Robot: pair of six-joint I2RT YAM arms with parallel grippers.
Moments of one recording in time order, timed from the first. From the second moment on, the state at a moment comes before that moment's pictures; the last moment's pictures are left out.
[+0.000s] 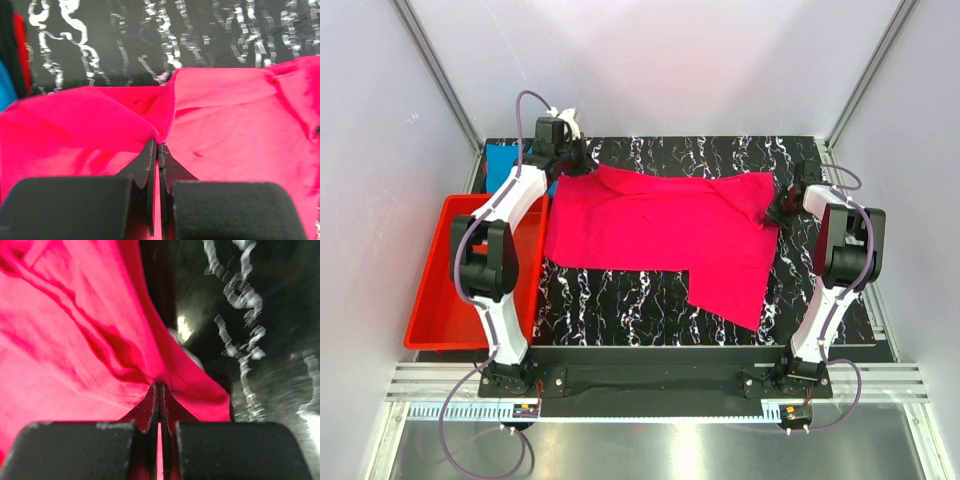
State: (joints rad) left arm -0.17 1.94 1.62 -0.30 0.28 -0.33; right arm -0.15 2.01 1.33 -0.41 -0.23 0.53
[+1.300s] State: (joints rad) left arm -0.15 2.18 2.01 -0.35 0.30 -0.32; right arm -0.28 2.06 1.94 -0.47 0.11 0.09
